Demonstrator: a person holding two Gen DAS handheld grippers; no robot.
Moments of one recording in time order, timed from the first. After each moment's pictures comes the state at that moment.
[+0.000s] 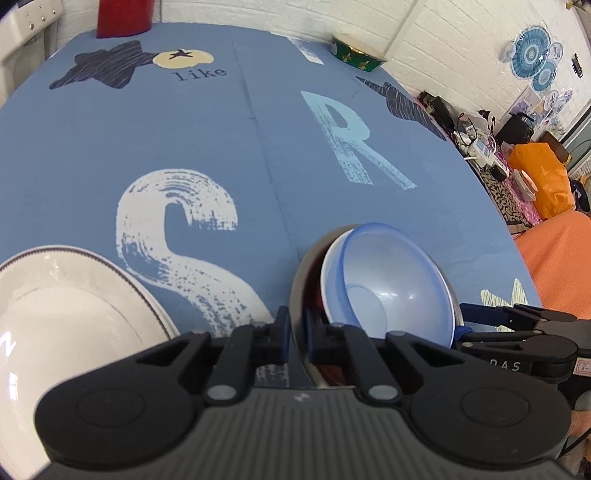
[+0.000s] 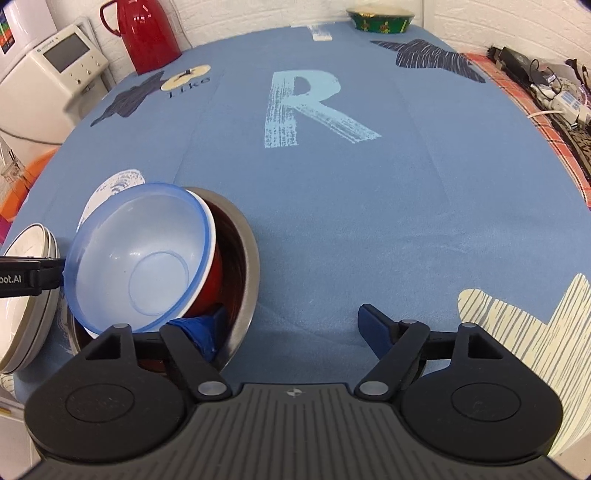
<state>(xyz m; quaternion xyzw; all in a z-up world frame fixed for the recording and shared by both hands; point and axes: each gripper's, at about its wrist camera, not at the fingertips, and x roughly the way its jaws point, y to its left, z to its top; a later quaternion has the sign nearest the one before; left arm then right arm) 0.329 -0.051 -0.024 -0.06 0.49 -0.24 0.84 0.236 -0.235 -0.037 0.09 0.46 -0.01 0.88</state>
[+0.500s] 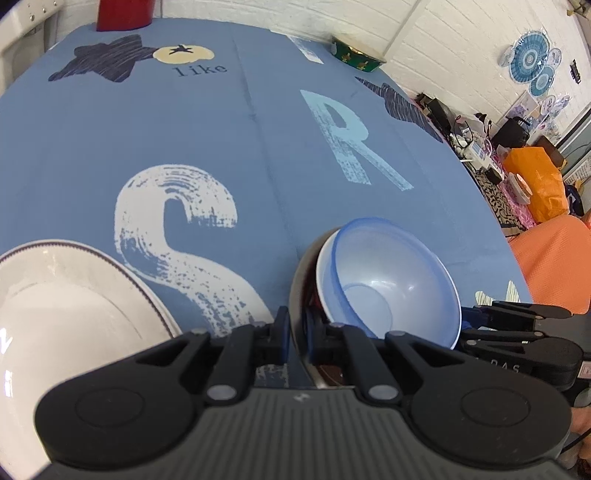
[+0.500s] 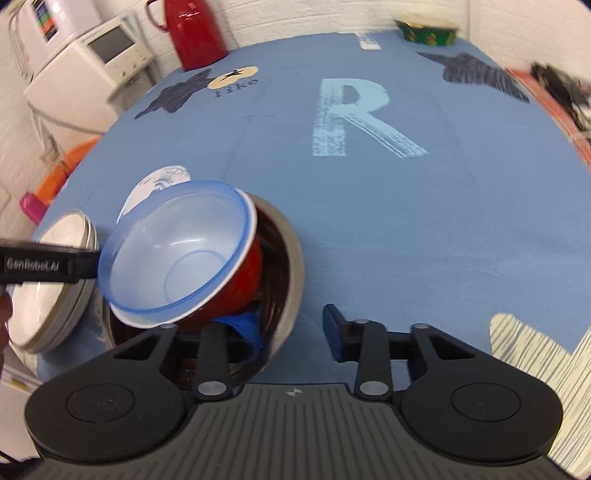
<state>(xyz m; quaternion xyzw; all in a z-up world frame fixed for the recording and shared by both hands) 0.332 -0.046 -0.025 -0.08 0.49 -0.25 0.83 0.241 -0.221 -0.028 0.07 0.46 0.06 0.88</state>
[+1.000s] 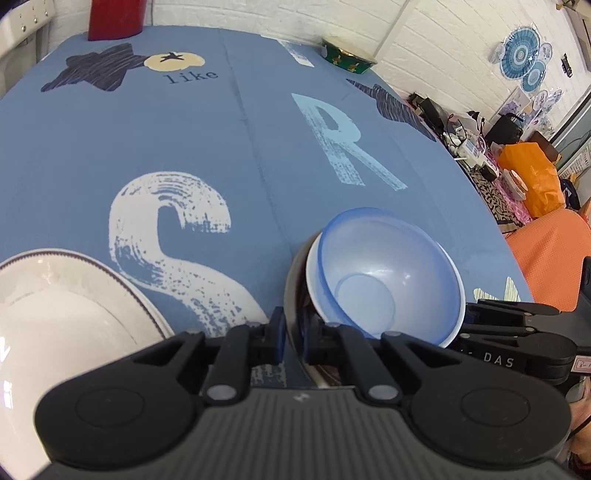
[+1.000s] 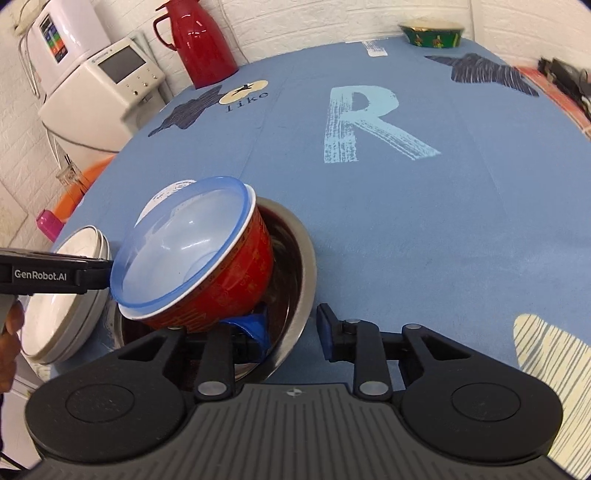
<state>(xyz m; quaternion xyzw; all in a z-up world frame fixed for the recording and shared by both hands) 0.329 -0.051 -0.024 -0.05 0.48 -0.26 0.84 0.241 -0.229 -0.038 0.11 0.43 0.09 0.89</state>
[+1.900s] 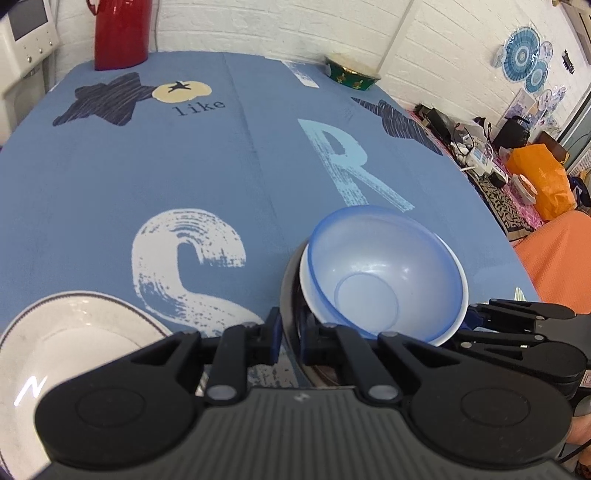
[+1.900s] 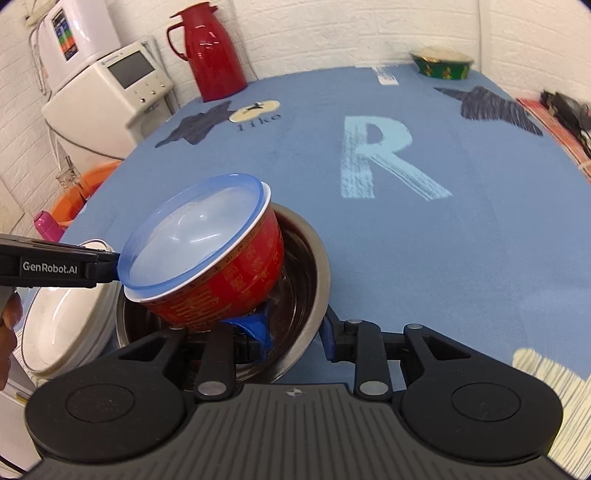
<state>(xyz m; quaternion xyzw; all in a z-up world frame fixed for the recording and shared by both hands) 0.334 -0.045 0.001 -0.04 0.45 -0.24 0.86 0.248 -0.208 -0.012 0.09 0.41 0.08 0.91</state>
